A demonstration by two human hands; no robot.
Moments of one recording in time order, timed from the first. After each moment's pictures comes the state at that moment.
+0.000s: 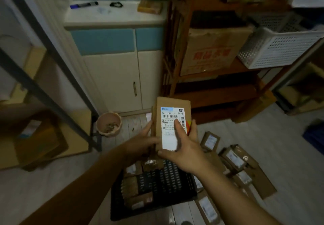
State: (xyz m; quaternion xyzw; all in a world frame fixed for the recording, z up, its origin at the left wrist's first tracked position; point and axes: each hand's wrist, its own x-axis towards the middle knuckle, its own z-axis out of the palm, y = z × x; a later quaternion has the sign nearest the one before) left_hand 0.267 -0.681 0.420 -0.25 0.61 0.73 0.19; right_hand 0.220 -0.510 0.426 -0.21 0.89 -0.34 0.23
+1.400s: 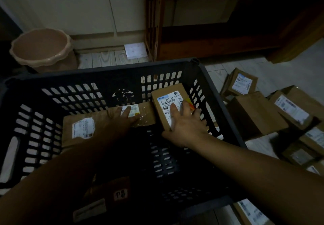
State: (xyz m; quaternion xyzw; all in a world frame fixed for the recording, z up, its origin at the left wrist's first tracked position) left_hand 0.195 -0.704 -0.281 -0.08 0.94 -0.01 0.33; right_hand 0.145 -0.482 -0.189 -0.23 0.94 -0.02 0.26
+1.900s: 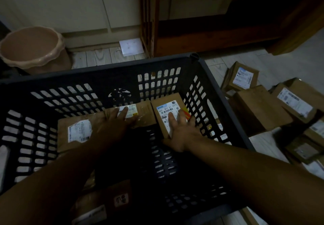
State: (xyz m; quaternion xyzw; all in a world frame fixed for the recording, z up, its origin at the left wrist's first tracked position) left_hand 0.207 -0.703 -0.267 -0.01 0.96 -0.11 0.27; right_hand 0.141 -0.486 -0.238 -0.20 0.91 0.03 0.35
